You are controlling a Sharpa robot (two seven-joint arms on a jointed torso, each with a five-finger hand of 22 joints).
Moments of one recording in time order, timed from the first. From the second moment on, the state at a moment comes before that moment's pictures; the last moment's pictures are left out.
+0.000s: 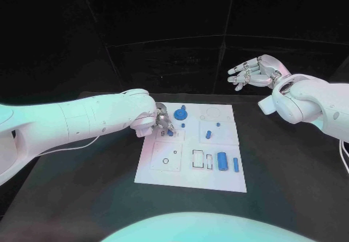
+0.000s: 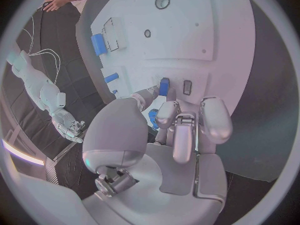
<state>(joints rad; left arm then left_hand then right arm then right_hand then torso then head) 1.32 -0.55 -0.24 1.22 -0.82 0.05 -0.58 1.19 -0.08 0.54 0.06 0.13 0.83 0.08 0.70 0.50 1.33 -0.01 1.23 1.11 1.47 -0.07 1.57 1.31 0.11 1.39 0.04 1.29 1.16 1.40 -0.76 -0.18 1.29 -0.56 -0.35 0.23 1.28 -0.07 0.21 -0.10 0.28 0.99 0.16 0.12 0.07 1.18 0.07 0.44 0.42 1.20 0.01 0.60 0.51 0.17 1.00 0.12 0.72 0.24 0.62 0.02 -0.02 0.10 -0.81</state>
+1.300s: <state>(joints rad) 1.32 -0.53 -0.24 1.20 -0.83 0.11 -0.58 1.11 -0.09 0.60 0.00 0.13 0.83 0.07 0.72 0.54 1.34 -0.02 1.24 1.12 1.47 -0.07 1.57 1.31 0.11 1.40 0.04 1.29 1.16 1.40 -0.76 -0.18 1.31 -0.57 -0.35 0.23 1.28 -0.07 0.22 -0.09 0.30 0.99 0.16 0.12 0.07 1.17 0.08 0.42 0.40 1.19 0.02 0.59 0.50 0.17 0.99 0.13 0.70 0.23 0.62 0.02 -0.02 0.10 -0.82</state>
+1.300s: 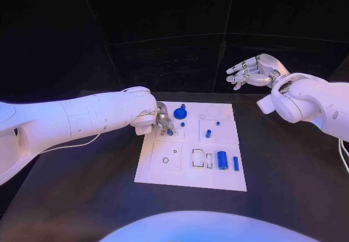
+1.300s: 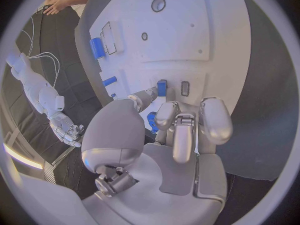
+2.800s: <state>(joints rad) 1.33 -0.54 -0.23 1.18 -0.83 0.11 -0.58 1.04 -0.10 0.18 0.15 0.08 0.88 0.04 0.73 0.54 1.35 -0.03 1.26 1.12 1.47 -0.07 1.57 1.31 0.11 1.40 0.04 1.29 1.17 1.40 -0.76 -0.18 1.31 -0.58 -0.34 0.24 1.28 -0.07 0.20 -0.07 0.28 0.97 0.17 0.12 0.07 1.15 0.09 0.41 0.38 1.17 0.03 0.57 0.47 0.17 0.98 0.14 0.66 0.21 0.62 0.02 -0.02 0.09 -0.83</state>
